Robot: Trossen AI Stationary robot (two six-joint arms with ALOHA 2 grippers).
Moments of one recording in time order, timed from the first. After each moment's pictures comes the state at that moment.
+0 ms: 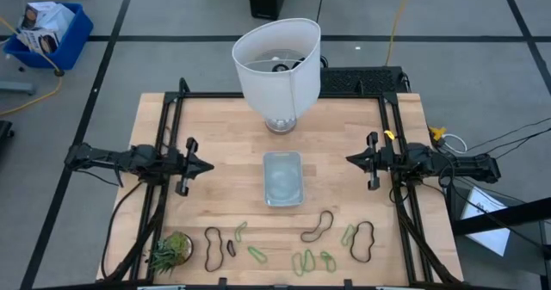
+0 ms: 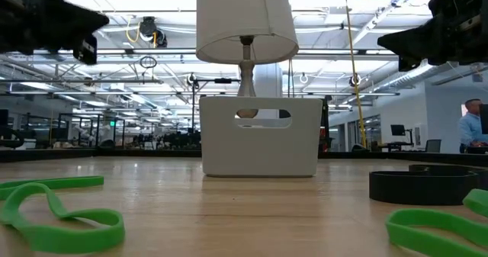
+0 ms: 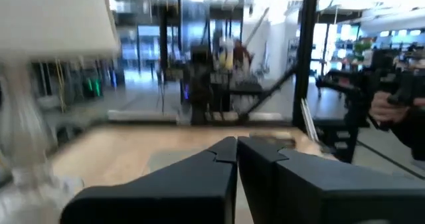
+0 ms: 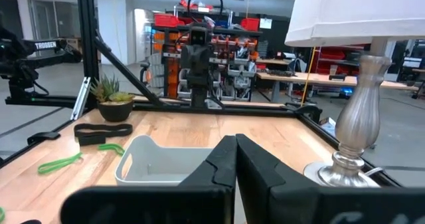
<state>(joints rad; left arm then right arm) -0.15 0.07 0.01 0.17 -0.05 -0.03 0.00 0.02 0.02 0.09 0.05 -0.07</state>
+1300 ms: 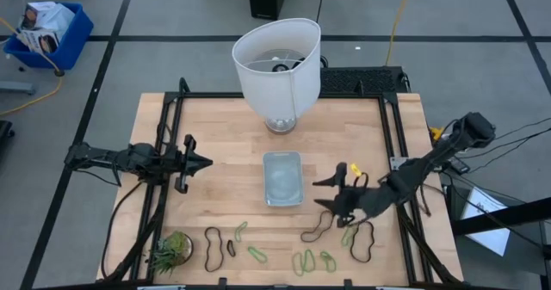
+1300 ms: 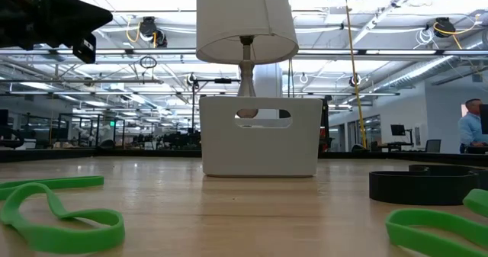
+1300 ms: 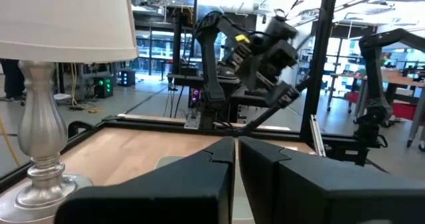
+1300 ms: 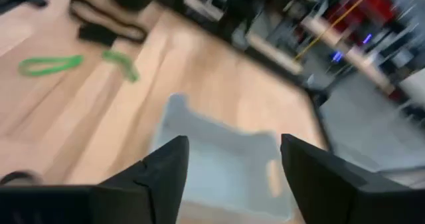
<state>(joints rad) -0.15 0.07 0.04 0.18 -0.11 -0.07 0.59 1.23 0.75 -0.03 0.70 -0.22</state>
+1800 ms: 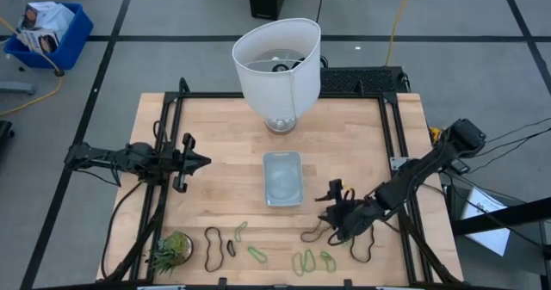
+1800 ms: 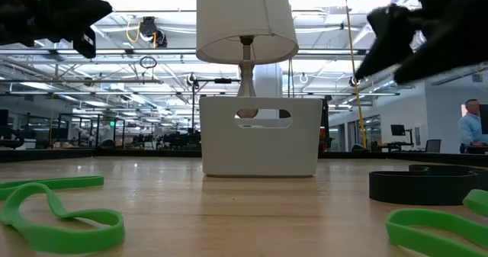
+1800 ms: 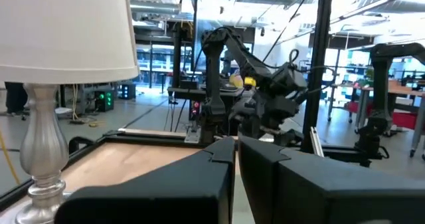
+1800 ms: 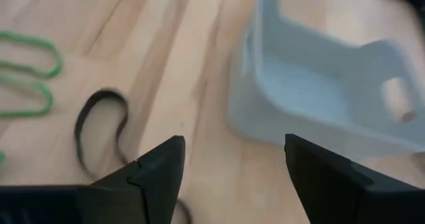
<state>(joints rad) -0.15 0.07 0.04 0.24 -0.11 -0.04 0.63 1.42 0.70 -0.14 0.55 0.12</state>
